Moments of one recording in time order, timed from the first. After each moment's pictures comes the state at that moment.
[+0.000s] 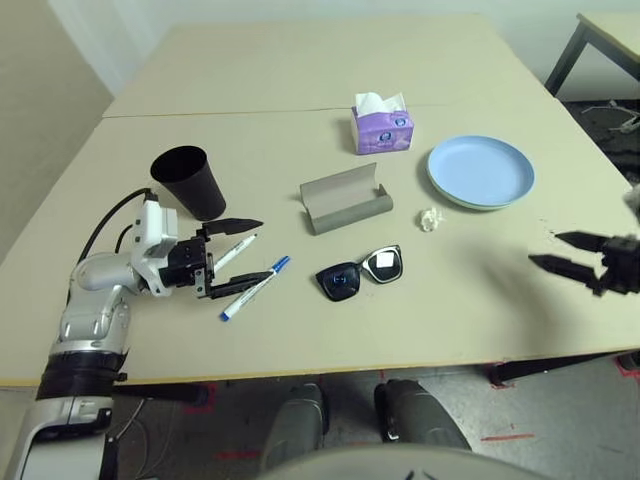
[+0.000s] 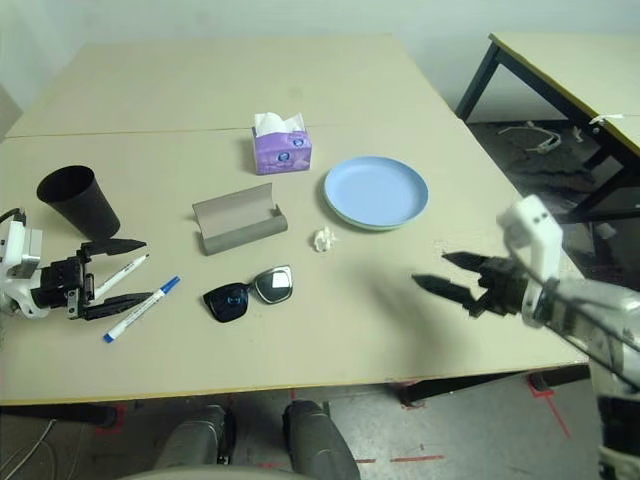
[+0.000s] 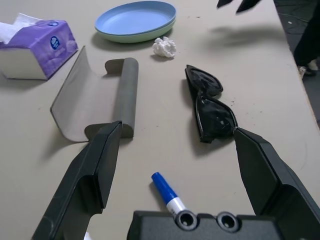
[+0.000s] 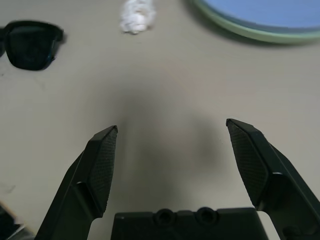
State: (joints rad) left arm -0.21 0.73 0.15 0.23 -0.49 -0.13 -1.41; right arm -0.02 -0.83 -0.25 -0.14 0.41 0.57 0.96
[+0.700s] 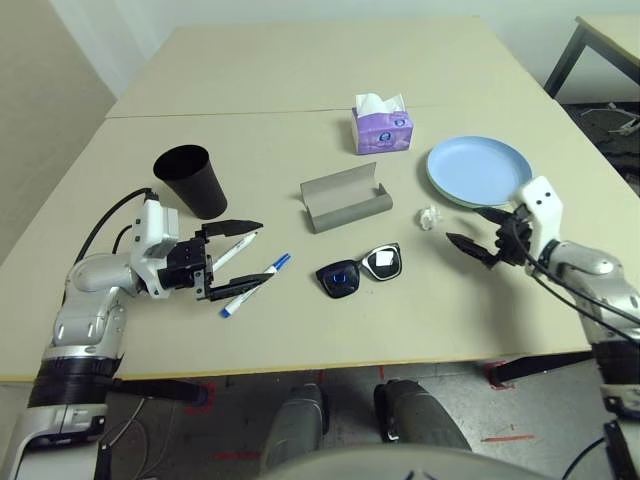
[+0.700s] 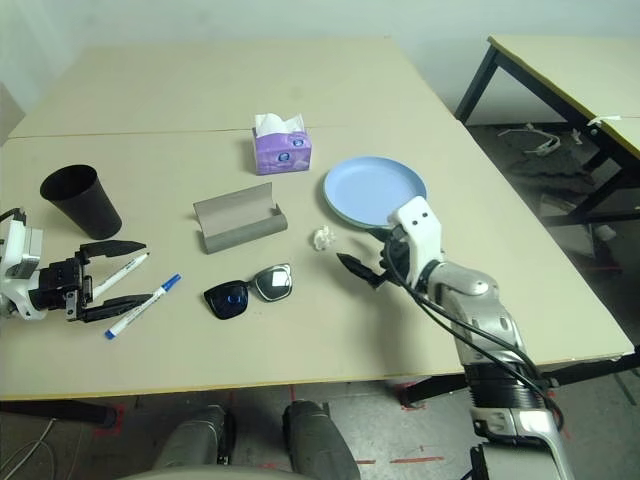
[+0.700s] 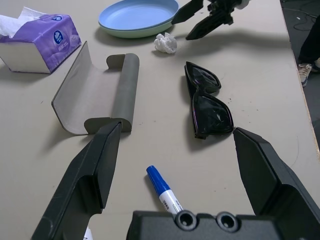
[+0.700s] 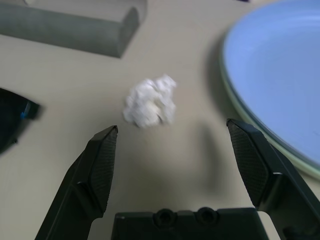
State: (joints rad) left arm -0.17 0.75 0.17 0.15 -0.49 -0.08 -1.36; right arm -0.36 -0.55 -0.01 0.18 0.21 0.29 0.79
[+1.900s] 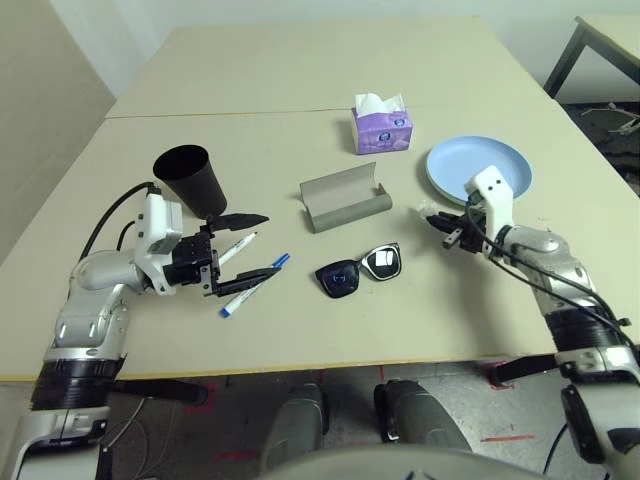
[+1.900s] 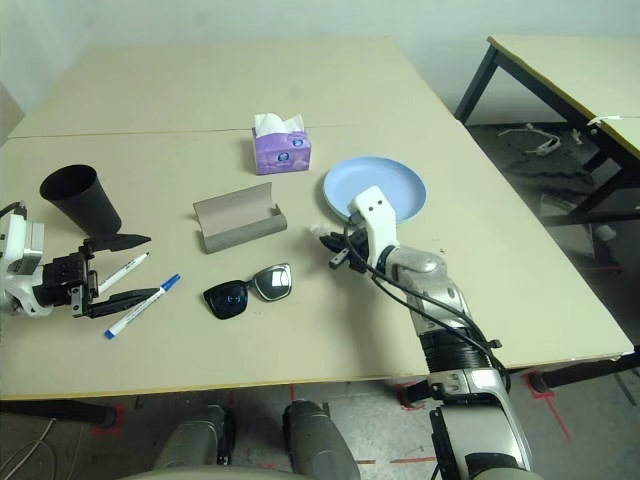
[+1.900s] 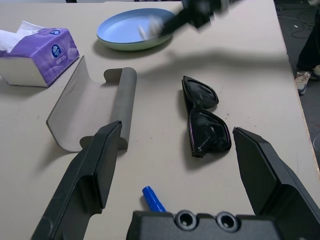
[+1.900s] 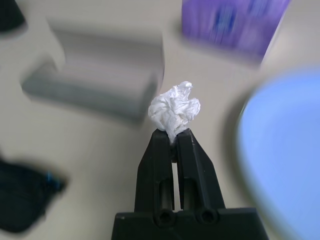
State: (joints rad) left arm -0.17 0.73 0.15 0.08 -0.51 -0.04 -1.32; right arm -0.56 -0.51 -0.01 0.16 0.23 0.41 0.79
